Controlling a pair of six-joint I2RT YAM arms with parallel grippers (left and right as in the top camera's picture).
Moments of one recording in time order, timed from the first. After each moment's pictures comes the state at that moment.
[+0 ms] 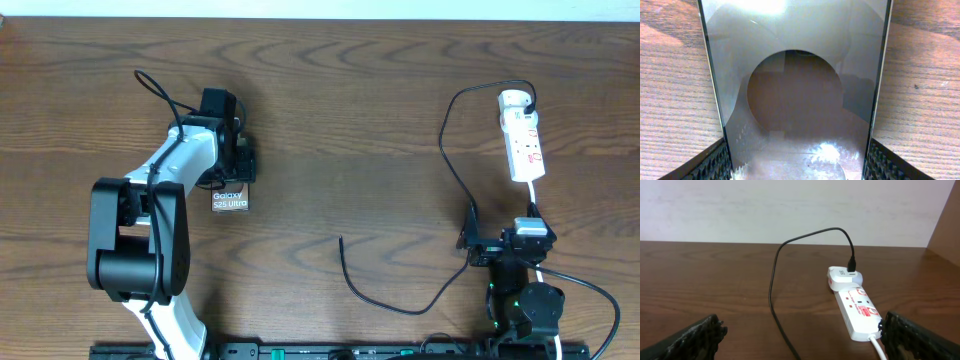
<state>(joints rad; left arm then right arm) -0.10 1.93 1.20 -0.70 -0.02 -0.15 -0.02 0.01 0.01 -0.07 0.02 -0.02</state>
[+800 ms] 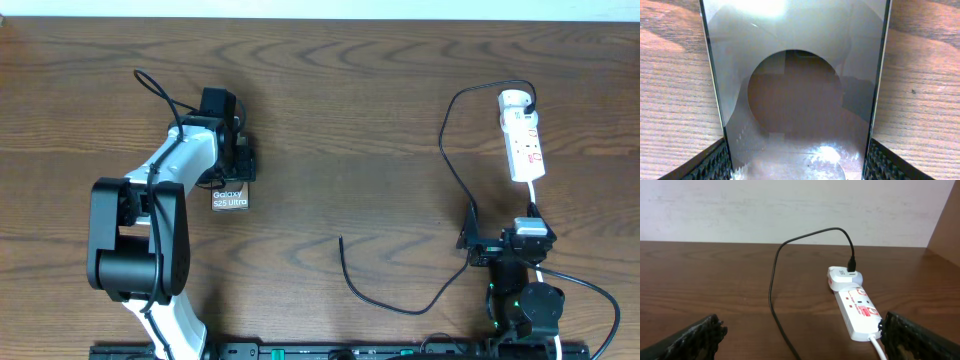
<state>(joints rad) -0.10 1.93 1.20 -0.69 -0.01 -0.15 -0.02 0.01 0.01 -0.07 0.02 -0.02</state>
